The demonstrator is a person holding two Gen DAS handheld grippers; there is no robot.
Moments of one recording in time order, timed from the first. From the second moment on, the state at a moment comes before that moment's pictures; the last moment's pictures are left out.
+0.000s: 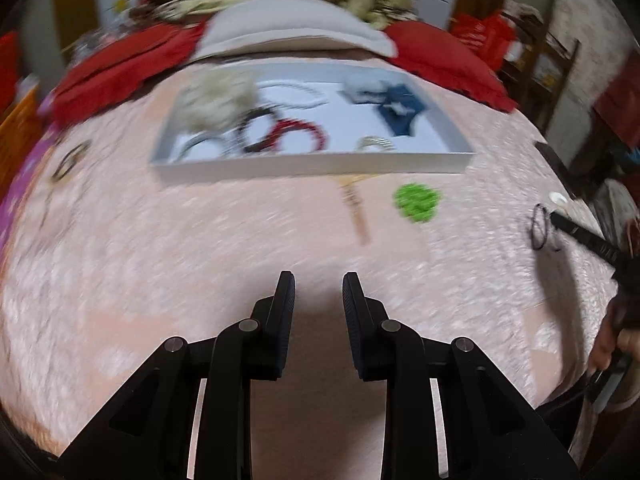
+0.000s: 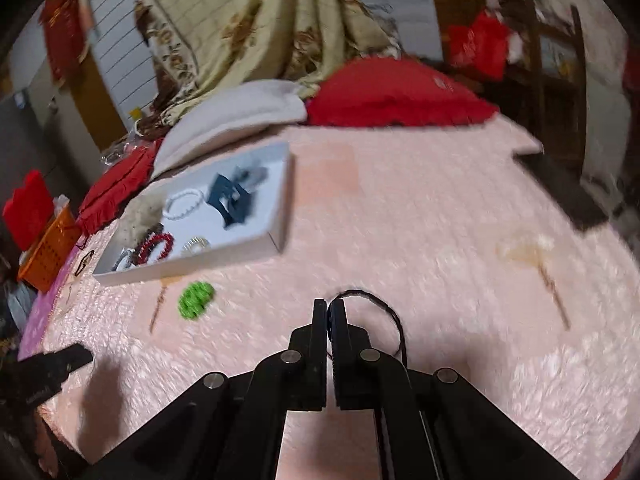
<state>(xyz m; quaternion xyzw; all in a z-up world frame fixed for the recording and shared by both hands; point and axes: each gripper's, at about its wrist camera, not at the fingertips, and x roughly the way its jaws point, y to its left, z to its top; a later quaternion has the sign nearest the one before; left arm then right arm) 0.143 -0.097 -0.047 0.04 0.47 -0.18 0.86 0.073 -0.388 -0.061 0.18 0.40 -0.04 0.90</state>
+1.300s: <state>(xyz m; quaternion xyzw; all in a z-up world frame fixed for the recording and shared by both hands) 0.161 -0.187 -0.038 0.07 0.47 -0.31 0.82 0.073 -0.376 -0.076 0.17 0.37 -0.01 0.91</state>
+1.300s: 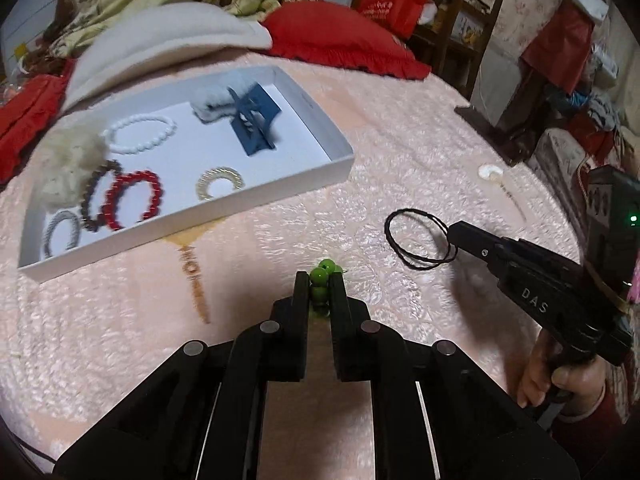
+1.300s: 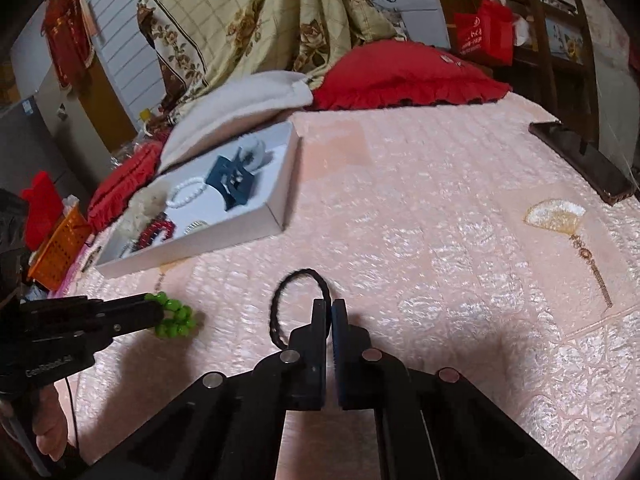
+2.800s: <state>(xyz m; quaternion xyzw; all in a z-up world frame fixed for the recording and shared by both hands) 0.160 -0.090 0.005 0.00 0.44 -0.27 0.86 0.106 -0.354 -0.050 0.14 0.38 0.00 0.92</state>
